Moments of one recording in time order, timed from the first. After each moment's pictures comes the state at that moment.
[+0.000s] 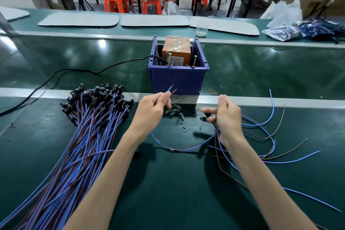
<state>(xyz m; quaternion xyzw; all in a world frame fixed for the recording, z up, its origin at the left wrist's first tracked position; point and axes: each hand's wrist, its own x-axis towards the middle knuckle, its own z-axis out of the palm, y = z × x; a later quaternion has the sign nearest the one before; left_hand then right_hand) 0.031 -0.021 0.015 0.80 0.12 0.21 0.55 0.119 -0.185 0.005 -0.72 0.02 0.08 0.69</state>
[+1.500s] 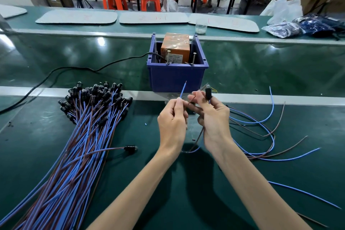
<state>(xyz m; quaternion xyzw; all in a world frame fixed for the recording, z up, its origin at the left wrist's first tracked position) 0.035 -0.098 0.002 0.63 0.22 0.31 0.68 0.075 -0.164 0.032 -0.53 0.00 0.16 0.83</state>
